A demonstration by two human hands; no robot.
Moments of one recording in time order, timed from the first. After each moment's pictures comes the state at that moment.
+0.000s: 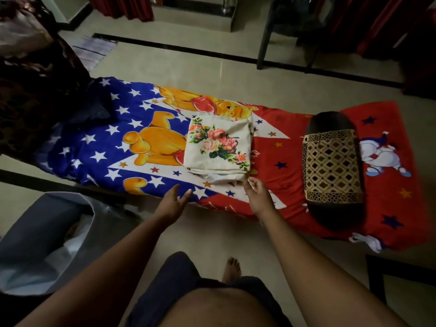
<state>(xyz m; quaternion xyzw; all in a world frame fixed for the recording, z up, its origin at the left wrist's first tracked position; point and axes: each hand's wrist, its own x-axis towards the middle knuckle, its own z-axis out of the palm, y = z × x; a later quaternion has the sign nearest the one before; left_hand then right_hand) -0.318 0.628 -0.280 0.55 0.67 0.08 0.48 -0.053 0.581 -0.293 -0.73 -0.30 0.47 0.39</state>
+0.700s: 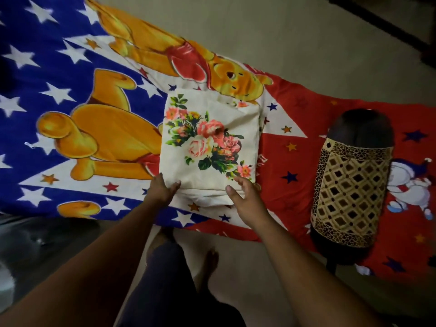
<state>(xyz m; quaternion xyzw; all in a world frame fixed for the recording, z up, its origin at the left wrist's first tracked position) -0.295 0.947 -0.581 0.44 0.70 -0.04 0.56 -0.043 0.872 -0.434 -0.79 -0.30 0.51 0.16</state>
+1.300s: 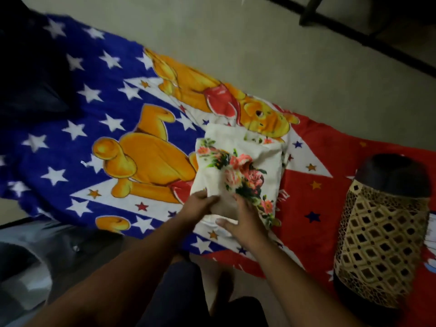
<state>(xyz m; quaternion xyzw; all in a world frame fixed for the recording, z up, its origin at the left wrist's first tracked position) -0.251 0.995 -0.464 0.30 0.62 0.11 0.71 -0.089 0.935 -0.410 -0.74 -0.47 0.49 0.03</state>
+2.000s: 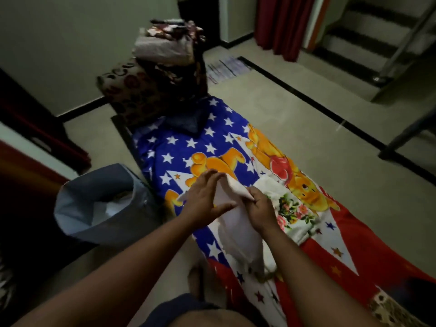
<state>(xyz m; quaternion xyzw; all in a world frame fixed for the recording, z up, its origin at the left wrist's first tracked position) -0.240 0.821 -0.205 0.61 0.73 0.25 0.19 -0.053 0.892 -0.228 -0.47 -0.67 0.52 0.25</state>
